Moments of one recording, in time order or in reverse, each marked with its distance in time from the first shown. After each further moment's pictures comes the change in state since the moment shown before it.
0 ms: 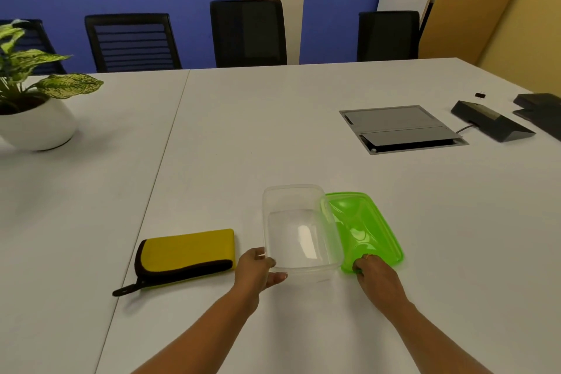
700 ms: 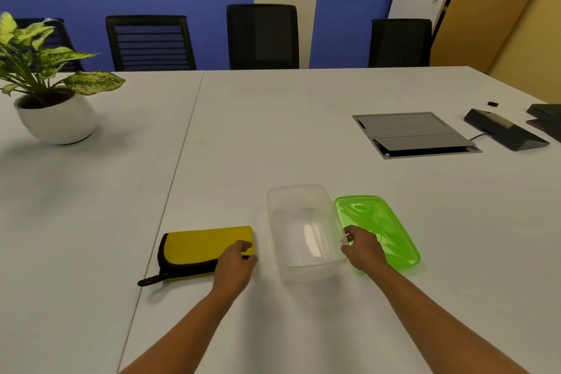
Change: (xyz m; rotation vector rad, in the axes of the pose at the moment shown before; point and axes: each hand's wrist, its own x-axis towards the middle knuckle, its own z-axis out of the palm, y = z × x) left_hand -0.001 0.004 -0.069 0.611 0.179 0.359; right_hand 0.026 -0.095 -0.044 0.277 -0.131 0.280
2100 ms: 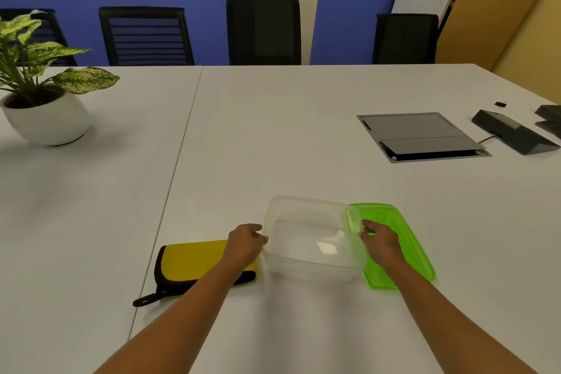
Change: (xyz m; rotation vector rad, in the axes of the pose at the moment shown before) left_hand 0.064 0.036 -0.008 -0.009 -0.123 -0.008; right_hand 0.044 -0.001 -0.011 0.285 0.136 0.057
